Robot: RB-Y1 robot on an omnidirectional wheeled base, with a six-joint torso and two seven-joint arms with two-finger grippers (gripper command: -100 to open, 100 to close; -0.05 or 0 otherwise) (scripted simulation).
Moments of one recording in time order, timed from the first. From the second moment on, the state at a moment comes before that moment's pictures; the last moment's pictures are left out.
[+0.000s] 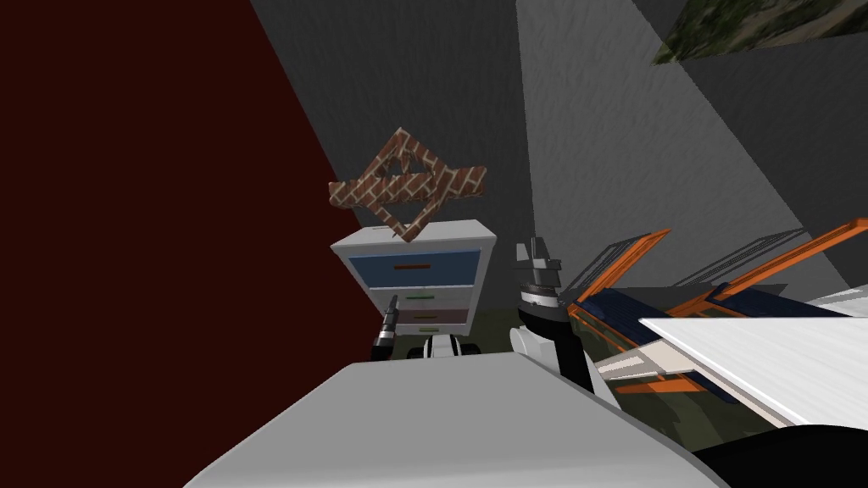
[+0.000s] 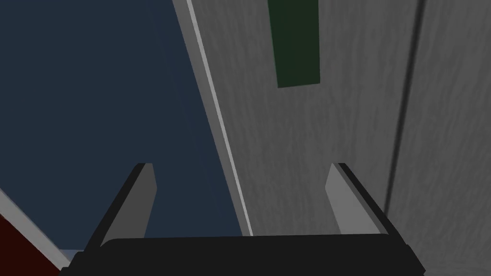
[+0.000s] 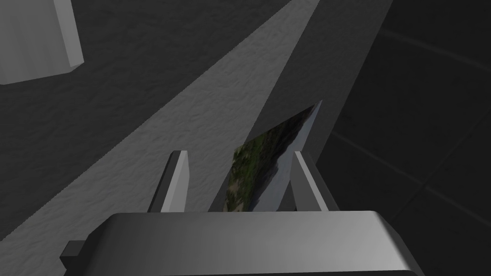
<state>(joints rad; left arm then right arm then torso) 0.24 0.11 -0.09 -1.14 -0.02 -0.86 -0.11 0.54 0.05 -0.02 -2.37 0.00 -0.49 0.01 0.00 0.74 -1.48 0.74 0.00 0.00</state>
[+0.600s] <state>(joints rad) 0.24 0.10 -0.10 -1.05 -0.04 -0.89 -0.11 0.54 0.05 -0.02 -2.37 0.00 -0.49 0.01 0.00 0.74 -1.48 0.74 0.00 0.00</state>
